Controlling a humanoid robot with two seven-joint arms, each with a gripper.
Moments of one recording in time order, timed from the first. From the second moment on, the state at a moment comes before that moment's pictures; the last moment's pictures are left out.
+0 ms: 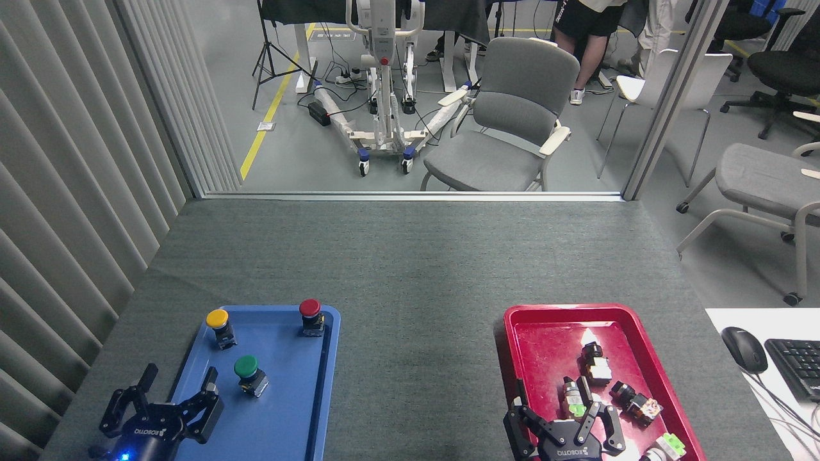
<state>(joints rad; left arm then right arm) 0.04 0.23 0.15 -1.37 -1.35 -0.25 0.26 0.17 0.02 0.12 -1.55 1.48 0.03 -0.28</state>
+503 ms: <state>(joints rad) 0.06 0.23 0.14 -1.39 -1.25 -0.28 0.26 0.17 0.03 0.12 -1.55 1.49 0.04 -0.28</state>
